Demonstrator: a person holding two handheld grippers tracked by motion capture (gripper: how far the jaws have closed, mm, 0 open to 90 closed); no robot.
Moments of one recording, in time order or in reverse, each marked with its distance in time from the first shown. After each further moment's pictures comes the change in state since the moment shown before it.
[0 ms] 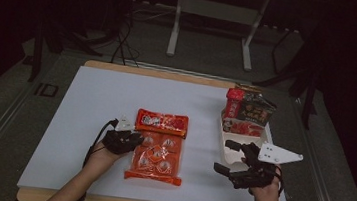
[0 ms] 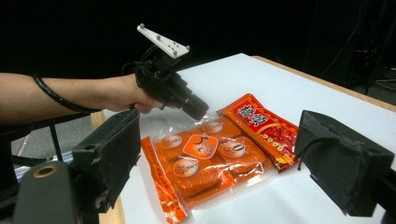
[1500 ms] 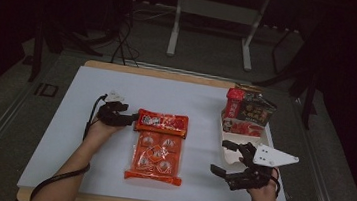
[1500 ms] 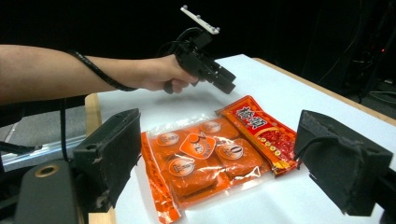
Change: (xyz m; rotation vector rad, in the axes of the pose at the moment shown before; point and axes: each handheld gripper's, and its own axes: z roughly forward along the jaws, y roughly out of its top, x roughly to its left) left arm 0.086 0.024 0.025 -0.094 0.057 -0.126; right arm 0.006 -0.001 0.007 0.009 -0.005 -0.075
